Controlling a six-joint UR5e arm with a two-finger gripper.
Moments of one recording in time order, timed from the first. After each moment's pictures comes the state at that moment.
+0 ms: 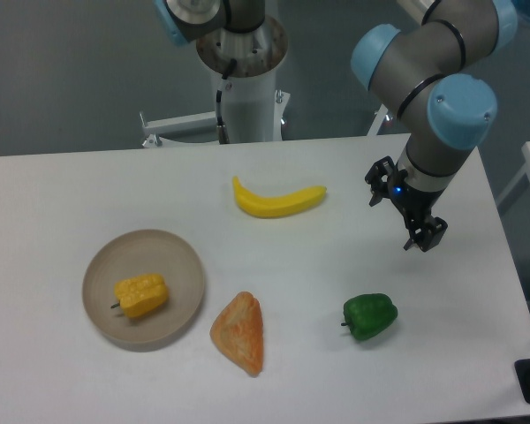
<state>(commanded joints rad) 2.43 -2.06 -1.17 -1.51 1.52 1.61</state>
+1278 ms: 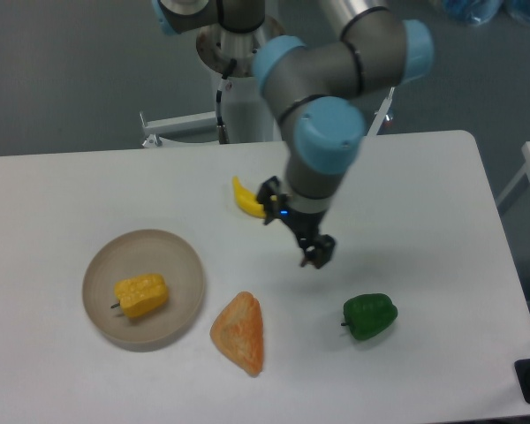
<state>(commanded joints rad) 2.11 -2.00 -1.29 -1.42 1.46 1.15</state>
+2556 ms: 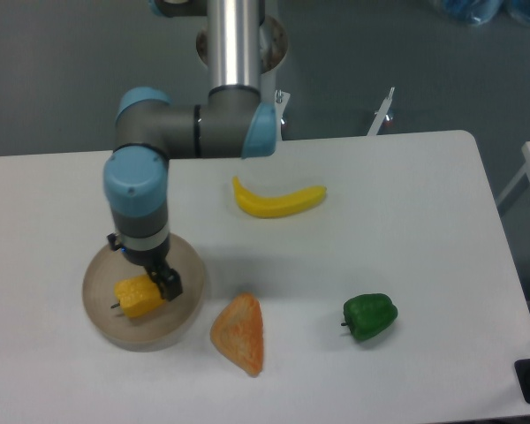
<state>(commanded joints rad) 1.82 -2.16 -1.33 -1.22 1.47 0.87</state>
